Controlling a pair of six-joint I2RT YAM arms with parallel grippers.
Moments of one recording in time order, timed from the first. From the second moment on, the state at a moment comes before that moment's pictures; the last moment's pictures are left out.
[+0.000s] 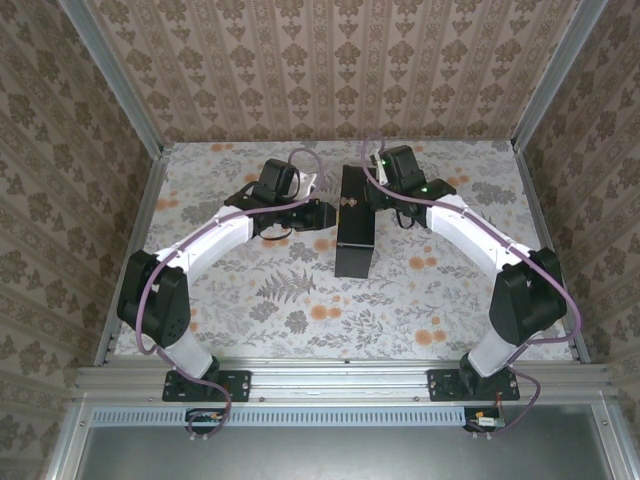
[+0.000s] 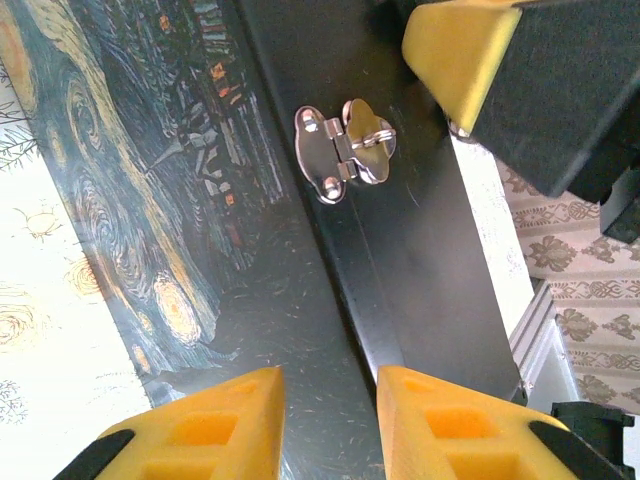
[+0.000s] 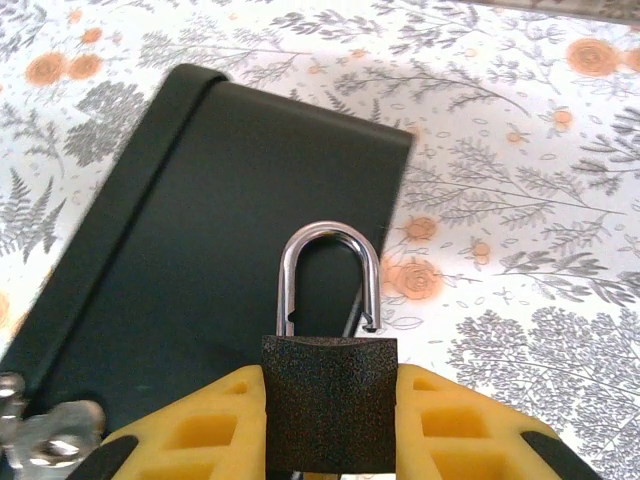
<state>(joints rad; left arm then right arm) -0.58 1.64 1.27 -0.40 0.62 -0.48 0.40 1.63 1.34 -0.47 0.09 0.19</state>
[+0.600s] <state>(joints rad) -0.58 1.65 1.30 -0.43 0.60 -0.48 0.19 1.54 0.94 -0.35 0.07 0.28</state>
